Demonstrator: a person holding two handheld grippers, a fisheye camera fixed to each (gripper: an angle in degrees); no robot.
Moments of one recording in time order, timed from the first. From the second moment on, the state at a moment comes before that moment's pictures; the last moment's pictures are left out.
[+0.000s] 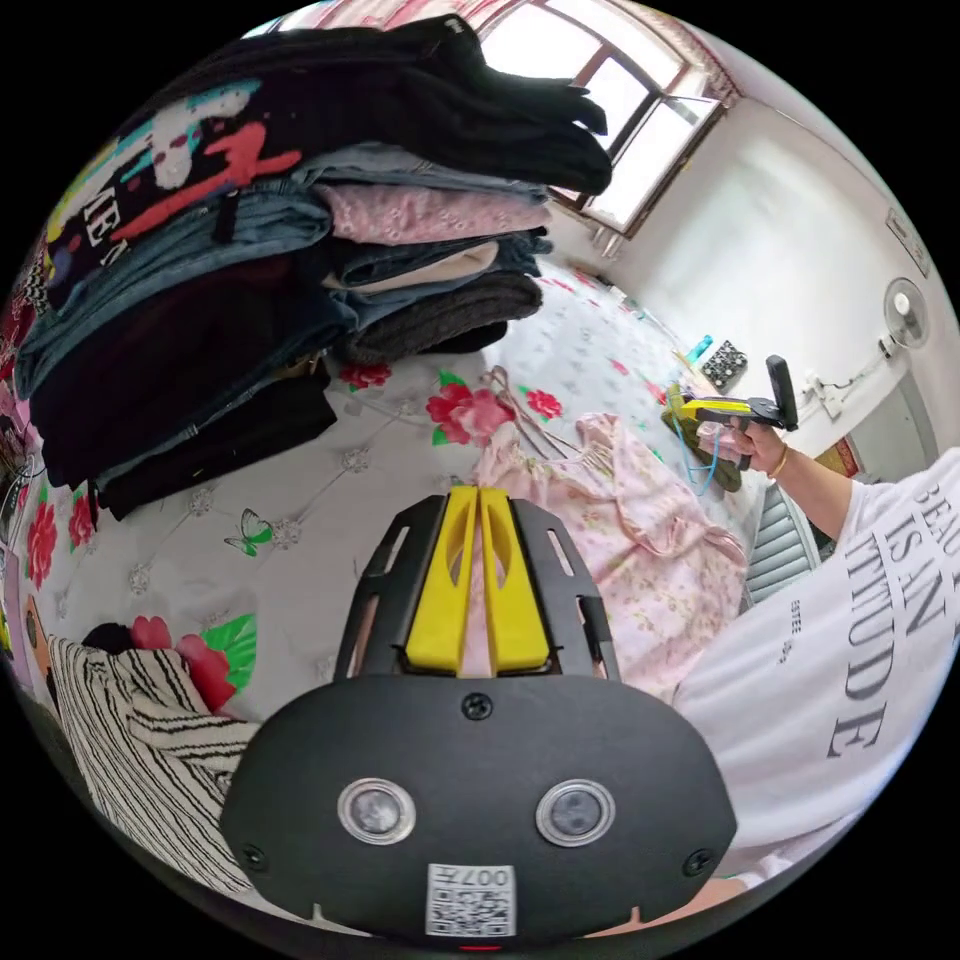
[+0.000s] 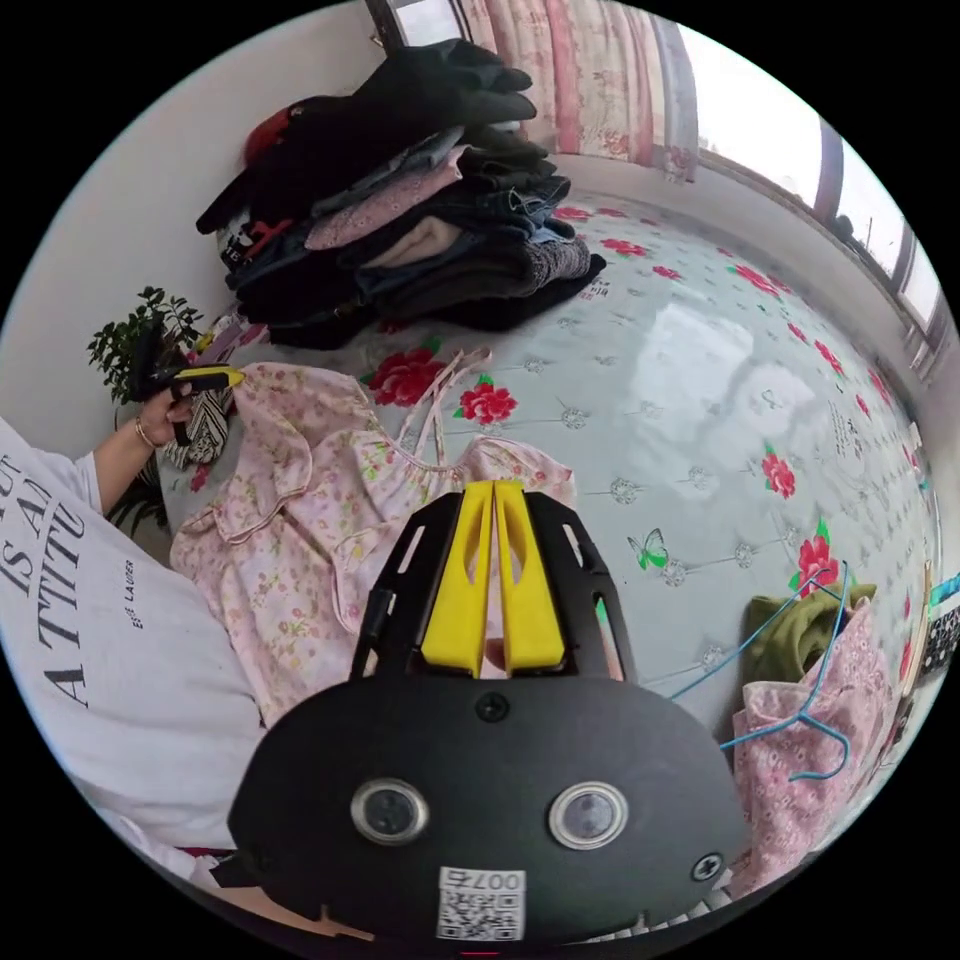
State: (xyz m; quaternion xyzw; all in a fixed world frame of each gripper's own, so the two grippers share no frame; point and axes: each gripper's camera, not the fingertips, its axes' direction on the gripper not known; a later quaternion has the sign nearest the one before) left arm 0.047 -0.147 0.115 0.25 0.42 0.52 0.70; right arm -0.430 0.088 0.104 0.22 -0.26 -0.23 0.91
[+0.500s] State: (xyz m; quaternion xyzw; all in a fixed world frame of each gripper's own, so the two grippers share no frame) left arm 0.017 -0.075 0.096 0.24 0.43 0.53 0.70; right arm -0.523 -0.014 0.158 0.11 -0.16 -0.29 0.94
